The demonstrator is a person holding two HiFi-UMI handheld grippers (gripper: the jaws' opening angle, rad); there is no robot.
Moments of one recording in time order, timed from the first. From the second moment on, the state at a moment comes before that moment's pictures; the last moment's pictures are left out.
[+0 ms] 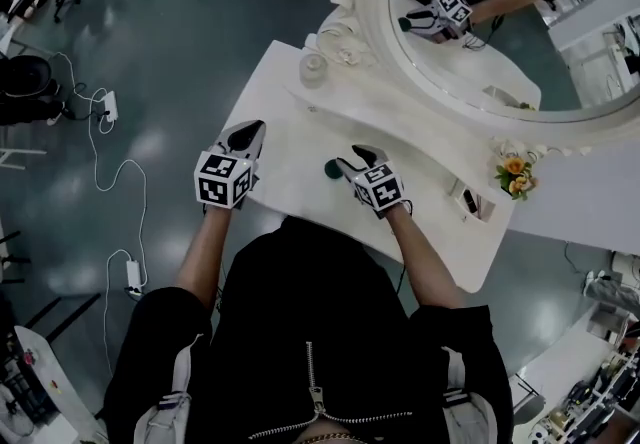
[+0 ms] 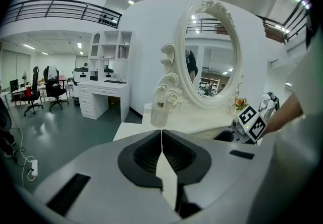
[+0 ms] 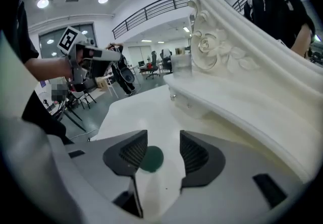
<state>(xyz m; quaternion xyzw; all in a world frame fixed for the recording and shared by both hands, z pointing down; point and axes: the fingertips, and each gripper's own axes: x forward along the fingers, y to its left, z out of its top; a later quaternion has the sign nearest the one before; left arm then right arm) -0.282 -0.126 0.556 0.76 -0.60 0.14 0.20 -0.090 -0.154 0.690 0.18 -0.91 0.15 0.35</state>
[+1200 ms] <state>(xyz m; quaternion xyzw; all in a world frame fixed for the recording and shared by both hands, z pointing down) -0.251 -0.171 0.551 0.80 -0.56 0.15 0.17 -0.074 -0.154 0.674 0.20 -0.90 0.17 0.34</state>
